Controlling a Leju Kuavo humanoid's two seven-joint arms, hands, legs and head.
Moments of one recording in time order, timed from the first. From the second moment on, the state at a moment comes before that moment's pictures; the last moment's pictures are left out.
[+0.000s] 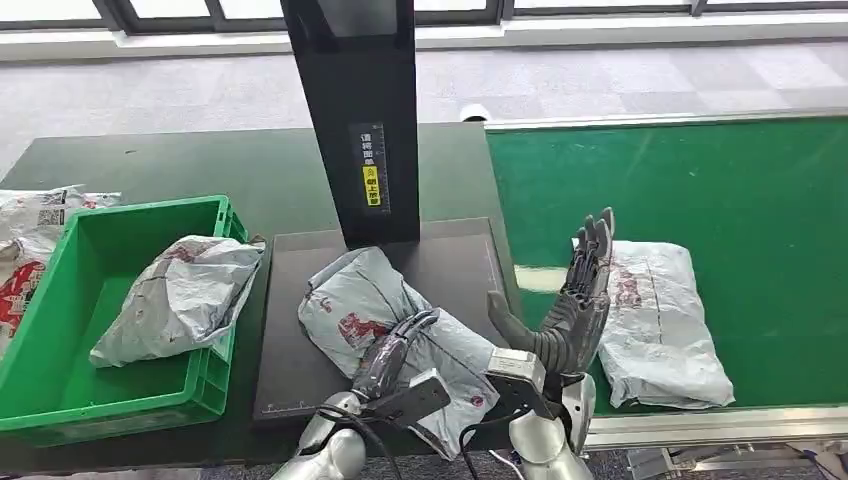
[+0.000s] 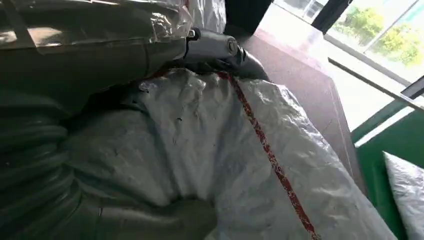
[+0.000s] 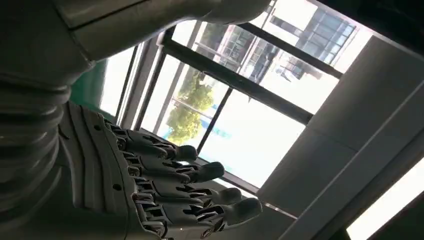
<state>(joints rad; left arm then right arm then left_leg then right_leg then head) -0.34 -0.37 -0.49 -0.50 -0.81 0.46 -0.40 -0.02 0.32 0.07 -1.48 0.60 -0.70 -0.70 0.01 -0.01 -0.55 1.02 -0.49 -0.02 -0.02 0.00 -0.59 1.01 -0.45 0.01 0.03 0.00</state>
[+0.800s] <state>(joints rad) -0.24 -0.34 -0.38 -0.75 -1.23 0.70 -0.35 0.00 0.32 0.04 -1.47 0.62 -0.70 -0.70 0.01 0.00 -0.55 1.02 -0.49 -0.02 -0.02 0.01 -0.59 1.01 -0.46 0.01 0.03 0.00</state>
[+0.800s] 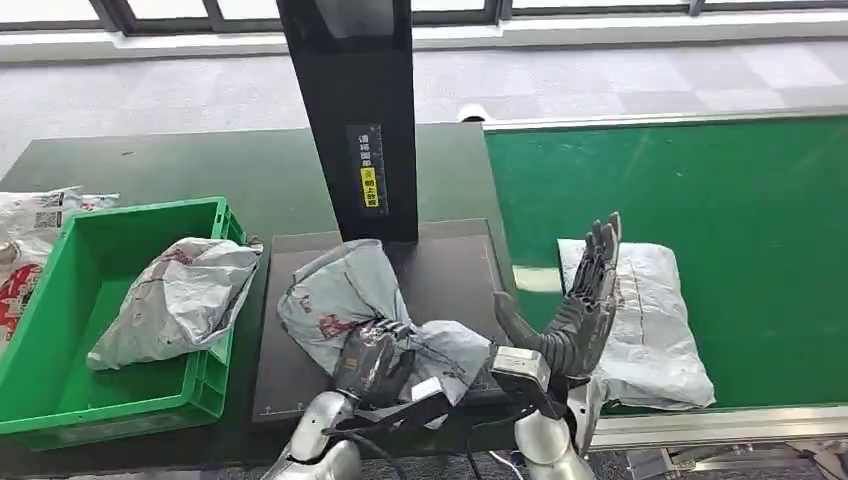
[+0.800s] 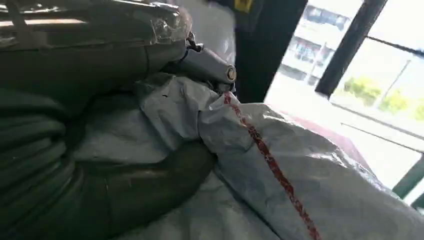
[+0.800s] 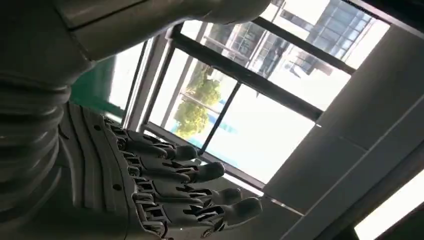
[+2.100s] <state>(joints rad) -0.10 -0.31 0.08 -1.60 -0.72 0.70 -0.60 0.07 0.32 -0.02 -1.57 0.62 -0.70 -0.70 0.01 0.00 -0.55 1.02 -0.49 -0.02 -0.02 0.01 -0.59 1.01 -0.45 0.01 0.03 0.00</state>
